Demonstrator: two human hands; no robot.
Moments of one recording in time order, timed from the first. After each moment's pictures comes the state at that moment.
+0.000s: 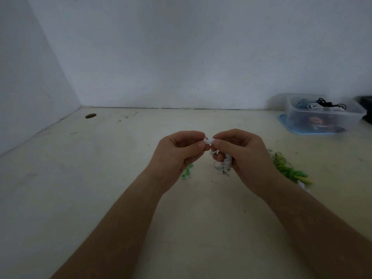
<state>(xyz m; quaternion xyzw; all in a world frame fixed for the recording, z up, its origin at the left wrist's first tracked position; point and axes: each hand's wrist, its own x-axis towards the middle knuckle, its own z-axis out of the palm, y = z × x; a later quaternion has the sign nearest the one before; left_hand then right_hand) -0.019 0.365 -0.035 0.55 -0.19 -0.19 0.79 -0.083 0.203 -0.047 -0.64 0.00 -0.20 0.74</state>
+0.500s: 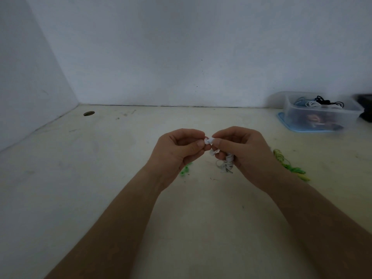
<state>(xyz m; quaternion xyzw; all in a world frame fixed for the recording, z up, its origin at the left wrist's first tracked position) -0.022 0.367 -0.034 0.55 -0.20 -0.20 0.78 -0.084 0.193 -0.047 -0.66 -0.01 -0.16 0.73</state>
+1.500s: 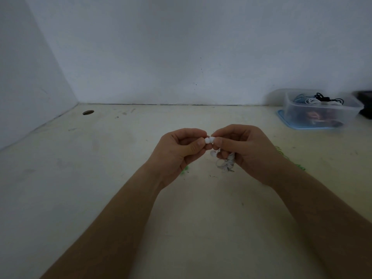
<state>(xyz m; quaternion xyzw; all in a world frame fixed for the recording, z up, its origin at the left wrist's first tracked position) -0.025 0.364 -0.035 0.52 -0.19 -0.24 0.79 -0.093 0.191 -0.034 -0.65 -0.05 -0.10 0.76</state>
